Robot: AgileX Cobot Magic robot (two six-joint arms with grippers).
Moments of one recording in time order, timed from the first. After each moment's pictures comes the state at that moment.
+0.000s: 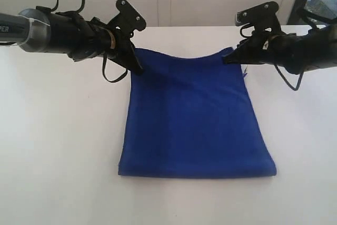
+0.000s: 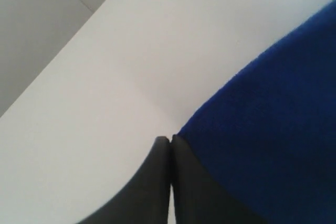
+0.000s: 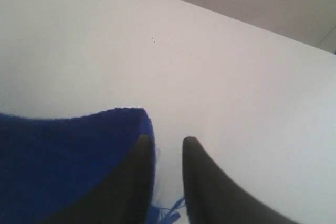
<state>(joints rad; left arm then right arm) -0.48 2.08 -1.43 0.62 0.07 -0.10 0.03 1.98 -1.12 -0.08 -0.23 -0.13</state>
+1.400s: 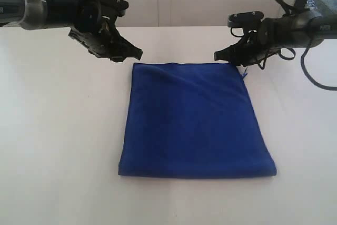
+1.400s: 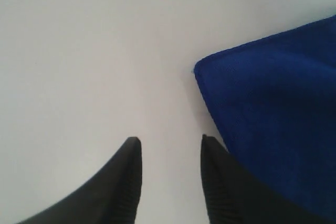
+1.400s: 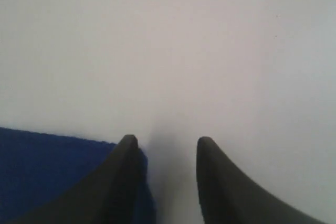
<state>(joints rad) -0.46 2.07 -1.61 0.23 0.54 -0.21 0.01 2.31 -1.64 0.05 0.26 -0.05</state>
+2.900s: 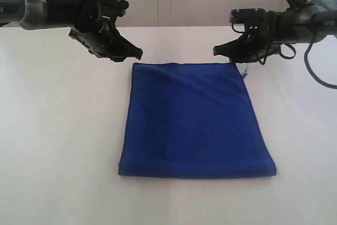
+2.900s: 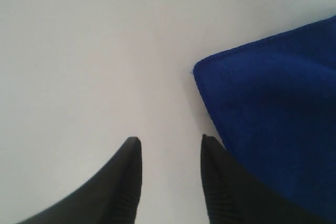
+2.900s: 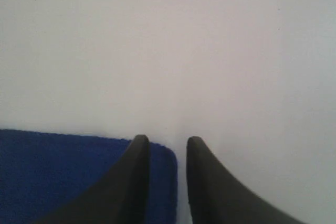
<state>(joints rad) -0.46 2.07 -1.61 0.22 0.54 -0.21 0.01 2.29 -1.64 0.13 0.31 -0.05</state>
